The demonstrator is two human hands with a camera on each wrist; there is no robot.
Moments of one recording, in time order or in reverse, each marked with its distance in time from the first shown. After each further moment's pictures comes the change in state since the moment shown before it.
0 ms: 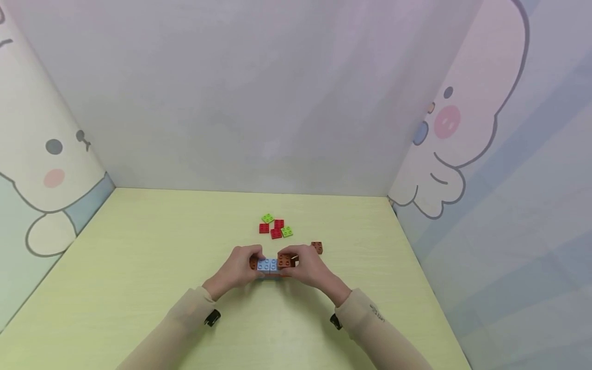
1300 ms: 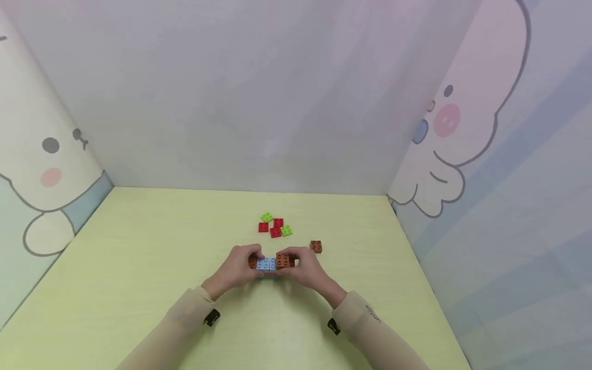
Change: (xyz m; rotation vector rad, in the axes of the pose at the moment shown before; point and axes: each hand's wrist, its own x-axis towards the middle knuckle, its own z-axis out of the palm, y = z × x) left_hand -0.001 -0.001 -0.001 -0.020 0.007 0.015; right_hand 0.001 0.008 0.015 0.180 0.070 0.051
